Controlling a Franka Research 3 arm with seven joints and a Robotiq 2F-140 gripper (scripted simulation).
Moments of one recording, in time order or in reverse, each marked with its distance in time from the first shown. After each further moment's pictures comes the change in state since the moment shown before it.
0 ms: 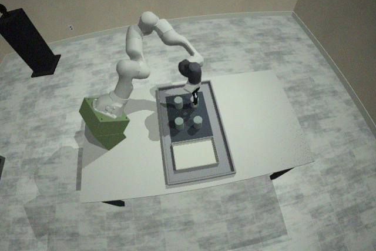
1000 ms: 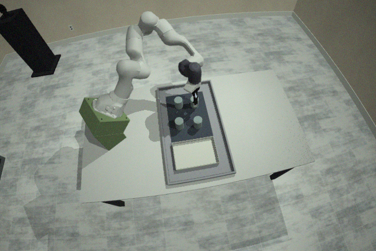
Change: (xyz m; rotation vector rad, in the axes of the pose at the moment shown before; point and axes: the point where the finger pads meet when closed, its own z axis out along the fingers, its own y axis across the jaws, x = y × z) arm 0.000 0.000 0.000 0.000 0.000 0.000
